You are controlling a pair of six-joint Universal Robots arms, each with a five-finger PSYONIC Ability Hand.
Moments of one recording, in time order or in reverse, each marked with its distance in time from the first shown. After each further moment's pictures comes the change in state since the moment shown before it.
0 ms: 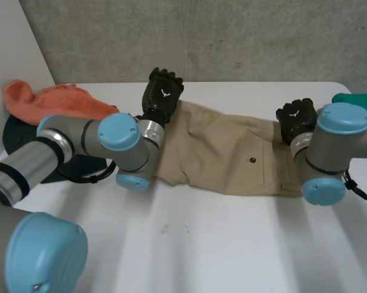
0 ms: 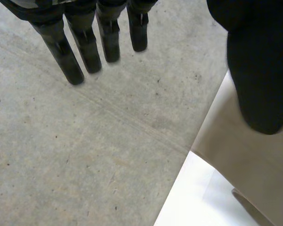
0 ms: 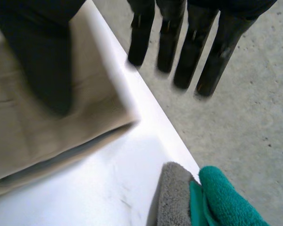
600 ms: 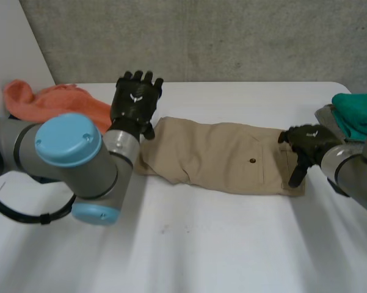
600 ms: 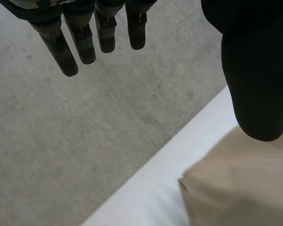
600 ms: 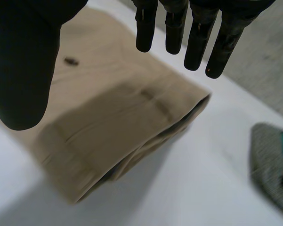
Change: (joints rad) left arm -0.009 0.606 -0.793 0.055 -0.108 -0.330; right arm -0.122 -0.340 0.307 0.382 -0.276 0.296; left_hand -0.385 -0.494 -0.487 -0.495 -0.466; right_hand -0.294 -0.381 -0.382 -0.386 -0.397
